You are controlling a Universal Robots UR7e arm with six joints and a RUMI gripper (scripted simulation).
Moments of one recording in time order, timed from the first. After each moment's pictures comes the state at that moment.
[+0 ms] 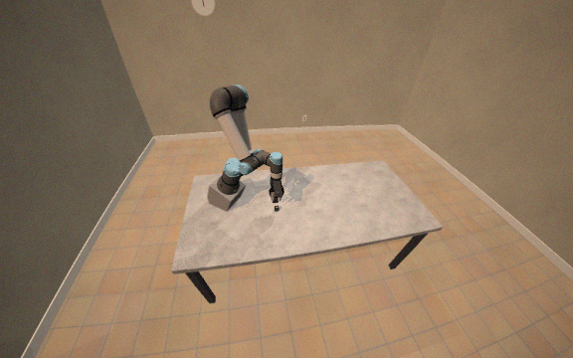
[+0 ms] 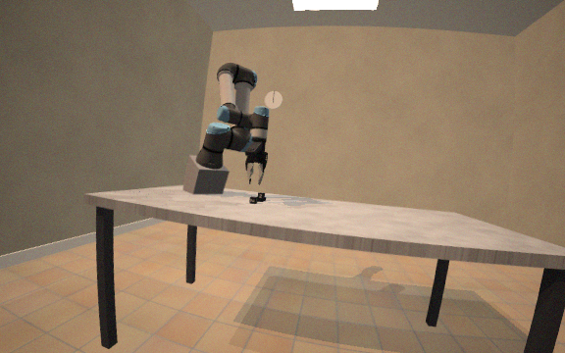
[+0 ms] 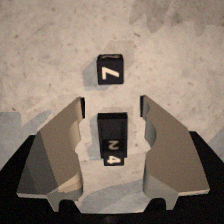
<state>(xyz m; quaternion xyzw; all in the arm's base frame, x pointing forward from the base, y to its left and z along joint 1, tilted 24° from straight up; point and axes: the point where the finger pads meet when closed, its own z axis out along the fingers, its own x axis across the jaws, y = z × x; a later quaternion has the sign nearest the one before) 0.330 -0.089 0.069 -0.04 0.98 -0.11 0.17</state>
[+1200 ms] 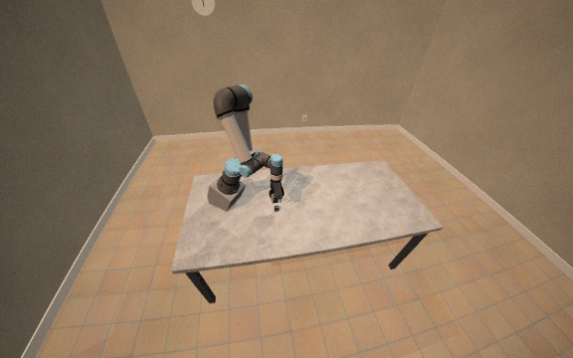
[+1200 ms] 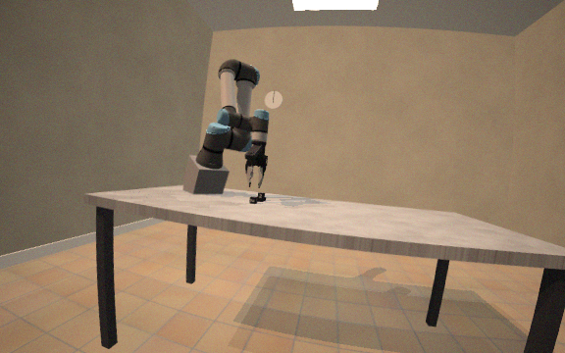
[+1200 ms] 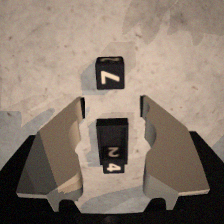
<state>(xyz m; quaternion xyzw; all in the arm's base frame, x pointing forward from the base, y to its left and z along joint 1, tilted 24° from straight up) 0.335 -0.091 0.054 -0.04 0.98 -0.11 0.17</state>
